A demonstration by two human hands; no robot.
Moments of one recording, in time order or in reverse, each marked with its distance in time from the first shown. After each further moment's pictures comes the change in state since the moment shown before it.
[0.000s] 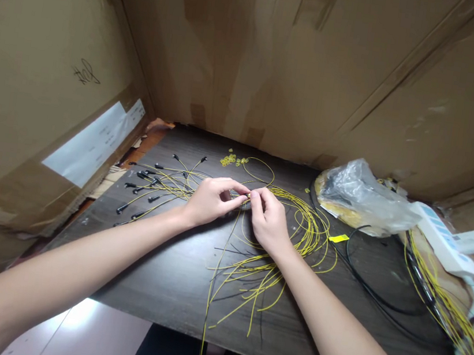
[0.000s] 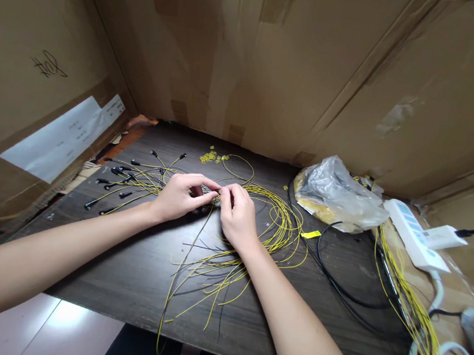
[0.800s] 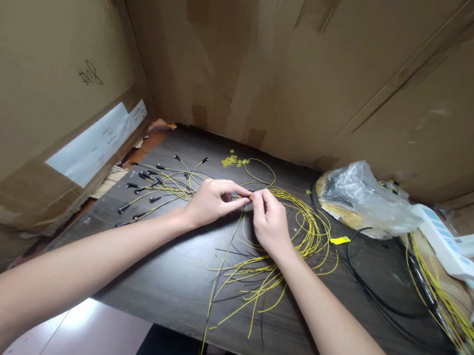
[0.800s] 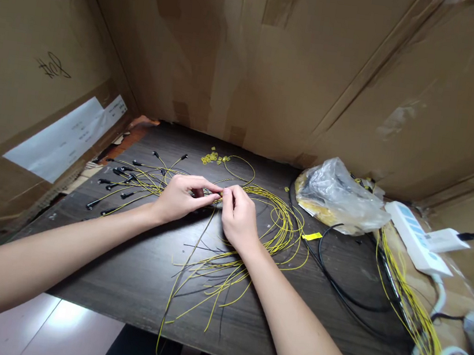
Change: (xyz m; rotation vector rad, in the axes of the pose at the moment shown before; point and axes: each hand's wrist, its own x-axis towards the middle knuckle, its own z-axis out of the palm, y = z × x) left_hand -0.001 0.000 0.002 -0.045 0.032 0.020; right_hand 0.000 -0.002 -0.001 0.011 -0.004 0.016
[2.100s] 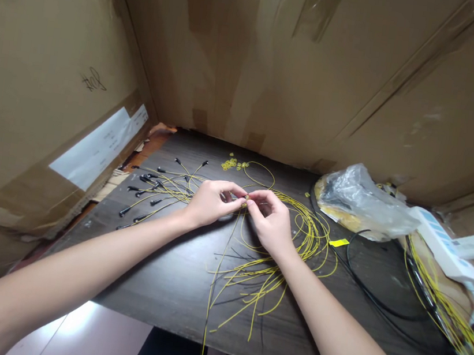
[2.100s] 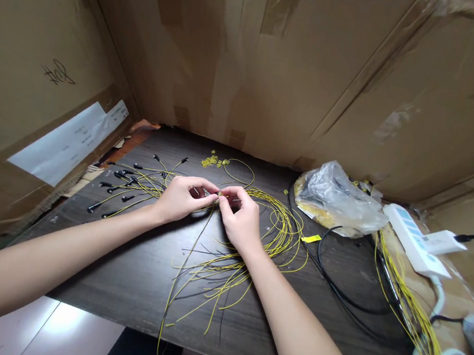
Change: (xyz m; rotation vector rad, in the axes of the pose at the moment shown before) left_hand 0.002 -0.002 -0.001 0.026 -0.005 -0.146; right_hand 0.000 0.001 0.003 0.281 0.032 0.124
